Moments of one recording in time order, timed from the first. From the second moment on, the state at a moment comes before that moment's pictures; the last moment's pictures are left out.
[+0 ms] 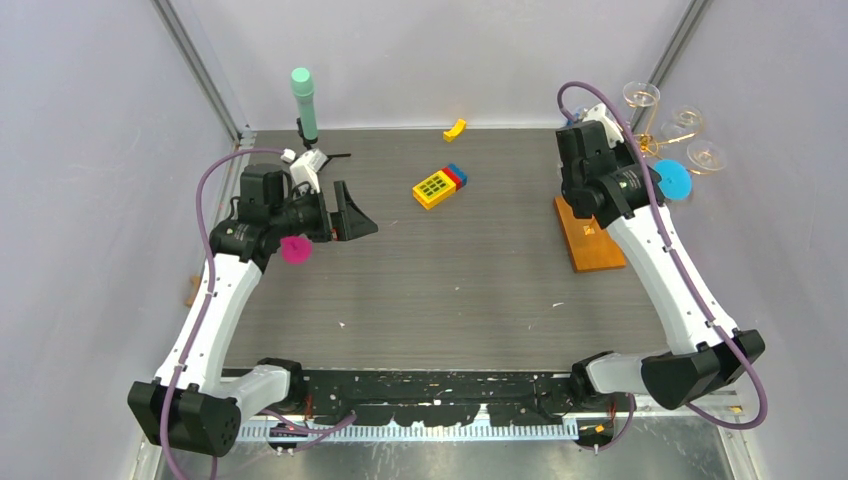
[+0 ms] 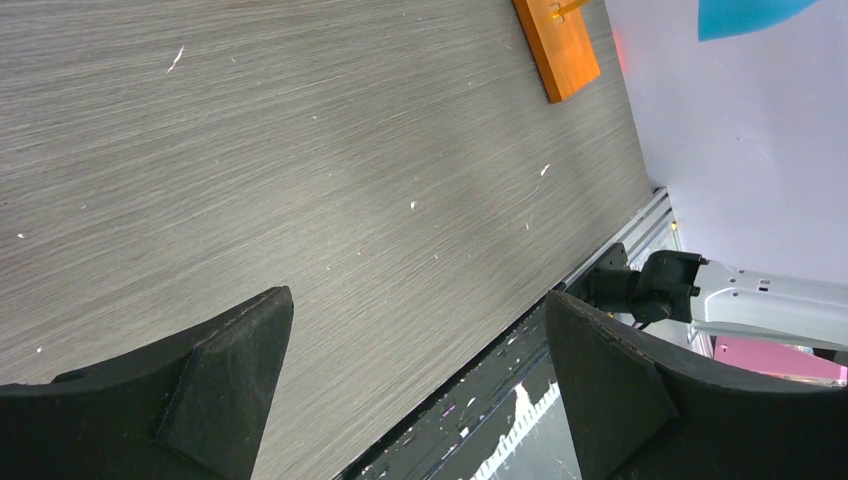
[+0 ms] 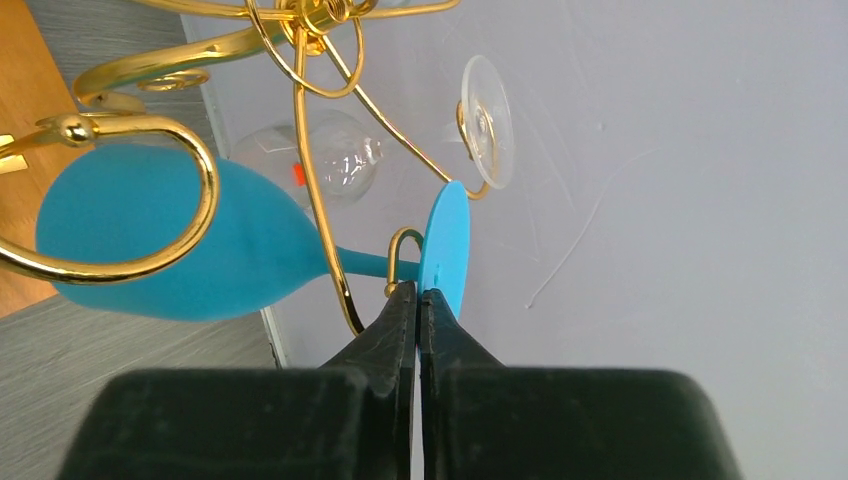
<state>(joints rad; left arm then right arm) -0.16 1.09 1.12 -0.65 0.65 -0.34 0.35 1.32 1.54 -0.99 1.17 -0.35</state>
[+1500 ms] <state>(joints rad) -0.16 1.09 1.13 -0.65 0.65 -0.34 0.43 1.38 1.65 -0.92 1.23 -0.47</state>
